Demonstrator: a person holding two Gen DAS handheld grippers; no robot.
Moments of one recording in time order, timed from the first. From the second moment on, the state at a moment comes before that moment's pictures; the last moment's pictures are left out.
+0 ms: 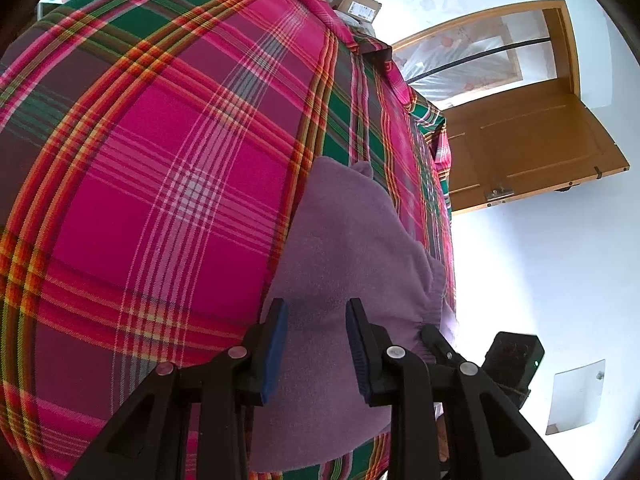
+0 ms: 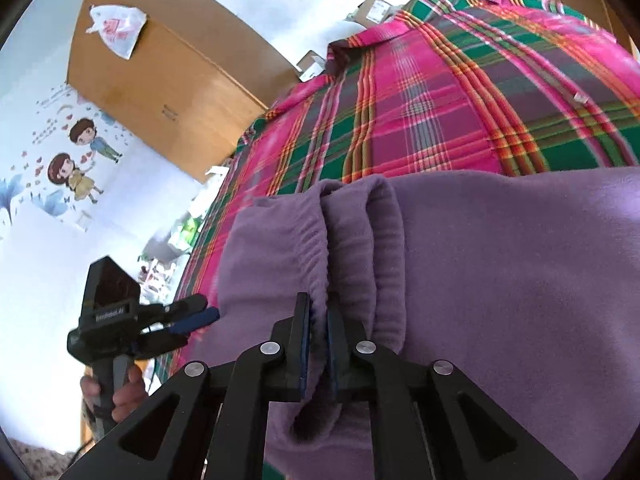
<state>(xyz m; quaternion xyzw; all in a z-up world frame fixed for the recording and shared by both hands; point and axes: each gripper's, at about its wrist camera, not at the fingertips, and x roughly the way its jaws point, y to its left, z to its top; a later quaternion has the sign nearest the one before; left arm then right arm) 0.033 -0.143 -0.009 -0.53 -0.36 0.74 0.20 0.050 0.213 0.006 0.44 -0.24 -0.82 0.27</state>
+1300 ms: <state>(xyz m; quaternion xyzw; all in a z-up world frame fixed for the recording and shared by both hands) 0.063 -0.153 -0.017 -0.55 -0.34 0.73 0.22 0.111 0.154 0.014 0.40 -0.02 -0.89 0.20</state>
